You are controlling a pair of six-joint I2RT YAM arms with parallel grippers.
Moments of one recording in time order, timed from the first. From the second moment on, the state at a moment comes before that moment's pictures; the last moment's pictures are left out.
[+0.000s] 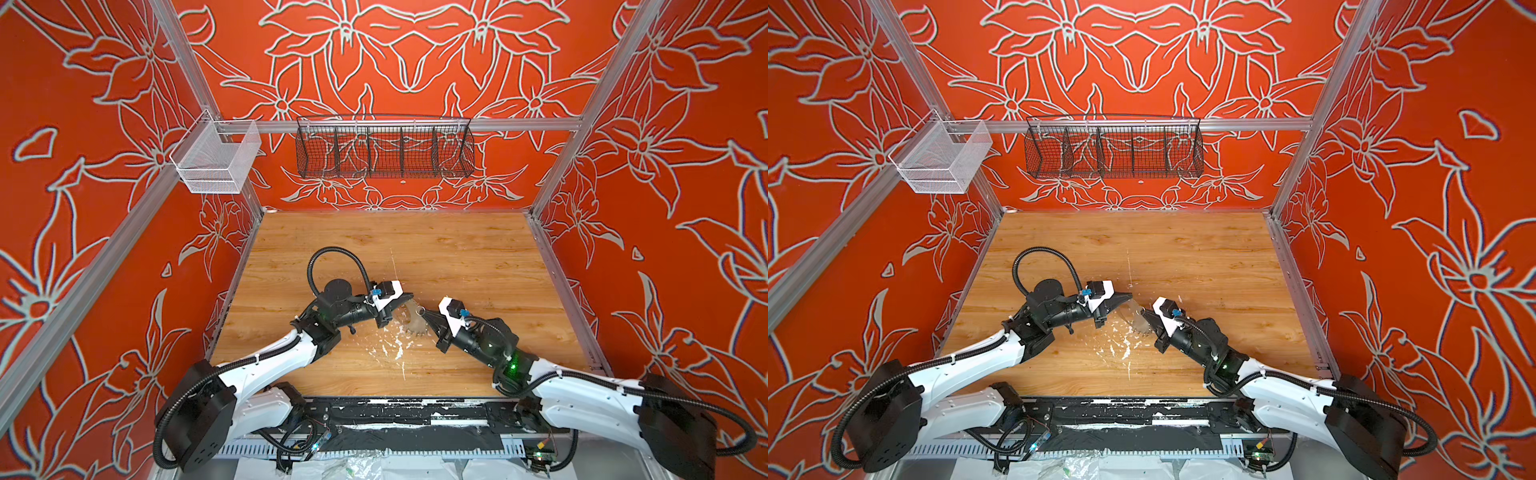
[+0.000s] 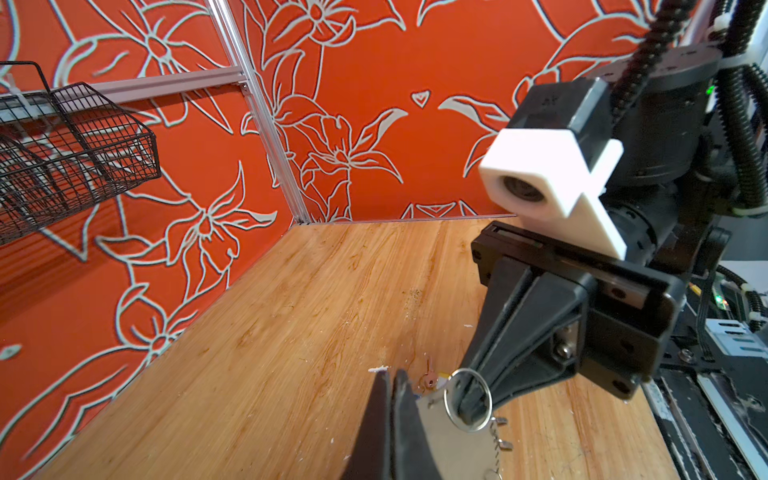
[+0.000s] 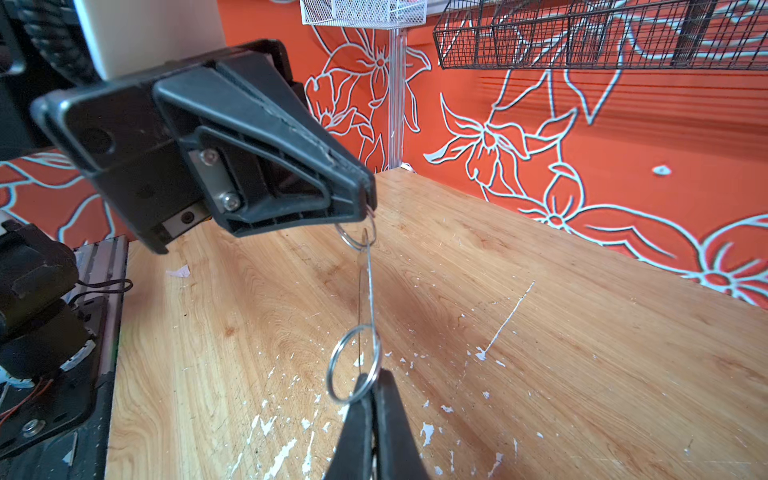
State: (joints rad) left arm -0.62 1.15 0.55 0.54 0.56 0.28; right arm 0.89 0.96 0.22 0.70 -0.04 0.03
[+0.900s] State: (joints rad) left arm -0.61 1.23 0.55 0.63 0.52 0.21; right arm 0.88 0.77 0.21 0.70 -0.10 0.04
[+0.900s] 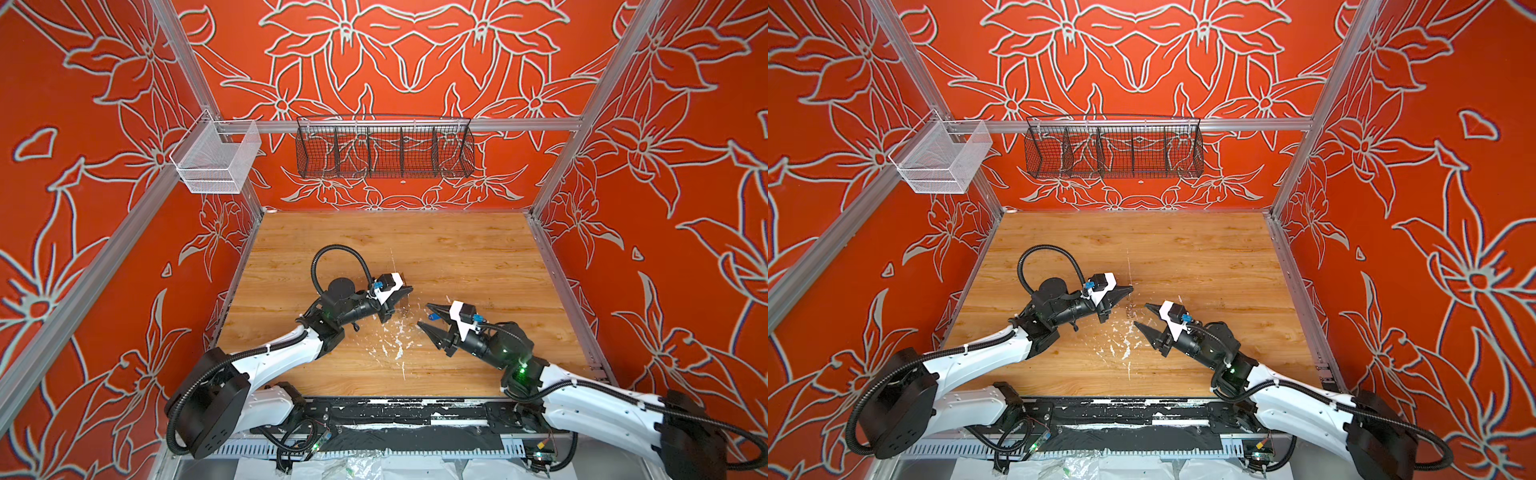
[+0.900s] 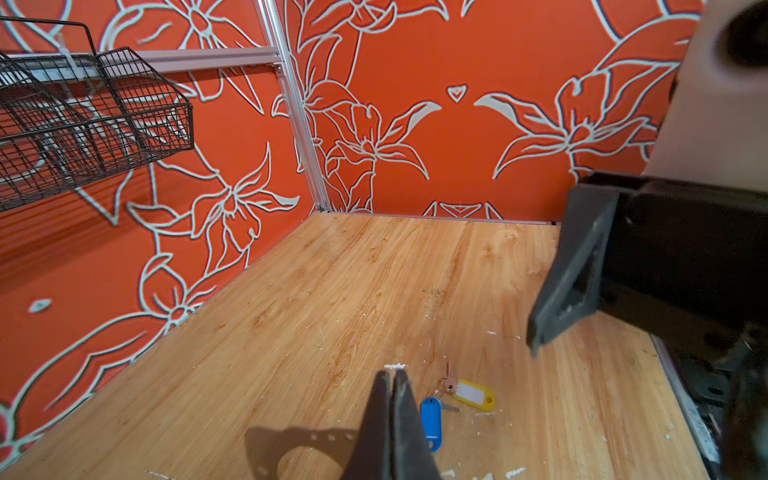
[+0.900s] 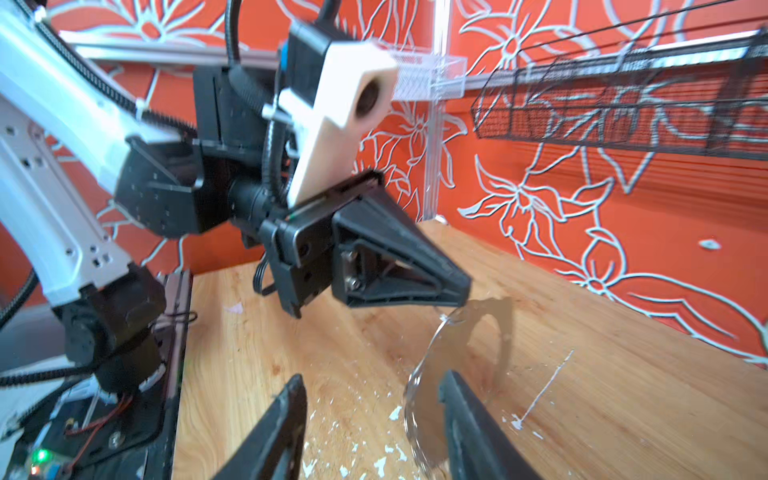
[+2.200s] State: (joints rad) left arm -0.61 1.28 0.55 0.76 0.73 0.15; right arm 0.77 1.08 0.26 0.91 -0.26 0.17
